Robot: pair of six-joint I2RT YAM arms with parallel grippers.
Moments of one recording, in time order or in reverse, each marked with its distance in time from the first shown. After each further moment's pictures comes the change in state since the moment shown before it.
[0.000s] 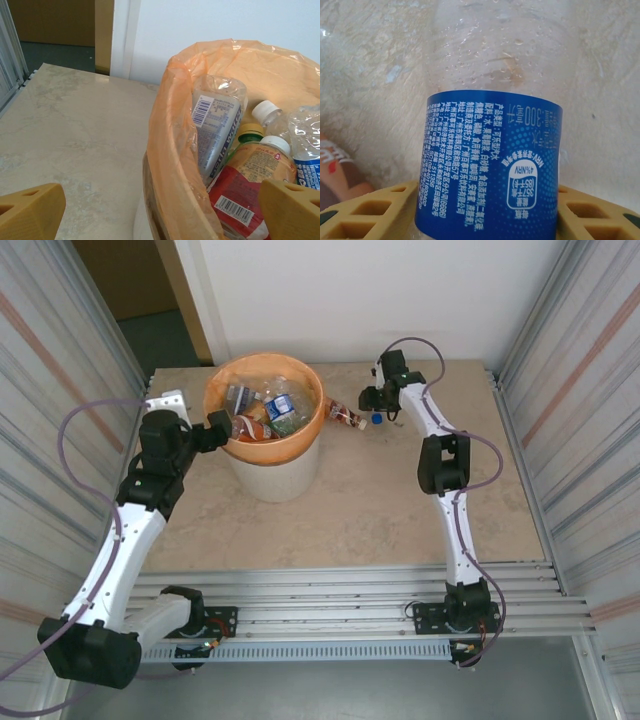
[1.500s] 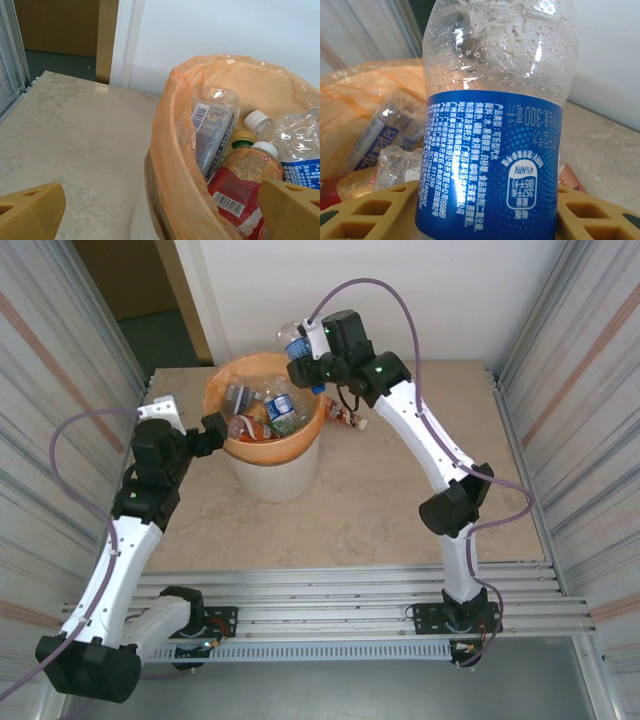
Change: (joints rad) left arm 0.013 -0.076 -0.048 0.029 0.007 -0.023; right arm 0.417 -0.547 -0.059 -0.019 0.080 -0.109
